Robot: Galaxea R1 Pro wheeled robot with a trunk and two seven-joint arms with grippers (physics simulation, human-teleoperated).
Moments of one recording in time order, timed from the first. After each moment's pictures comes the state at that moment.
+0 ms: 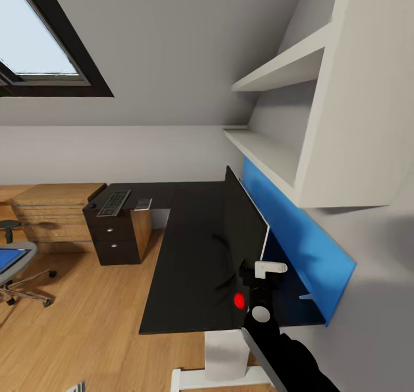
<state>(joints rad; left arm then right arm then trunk) 0.12 0.11 0.06 -1.13 0.43 0.16 0.42 -0.39 0.00 0.55 -1.28 -0.19 0.20 -0.79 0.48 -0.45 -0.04</state>
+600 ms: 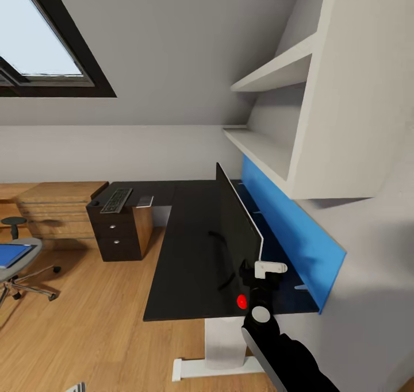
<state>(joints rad) 0.12 0.11 0.06 -1.13 0.43 0.16 0.42 -0.39 0.00 0.55 -1.28 -0.19 0.20 -0.79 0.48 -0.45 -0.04</state>
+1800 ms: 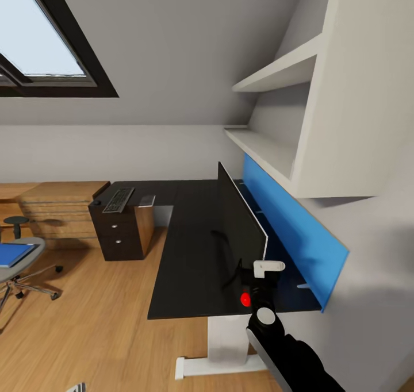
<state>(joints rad) 0.12 0.10 0.06 -1.13 0.43 0.16 0.42 -0.39 -0.04 0.55 -1.28 -0.20 0.15 -0.68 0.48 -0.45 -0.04</state>
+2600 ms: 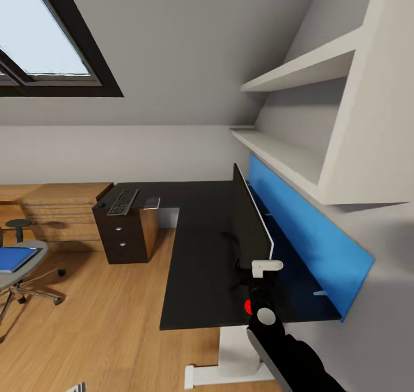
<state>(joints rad) 0.12 0.10 0.06 -1.13 0.43 0.16 0.42 -0.39 -0.04 0.56 -1.28 -0.19 0.13 -0.63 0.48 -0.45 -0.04</state>
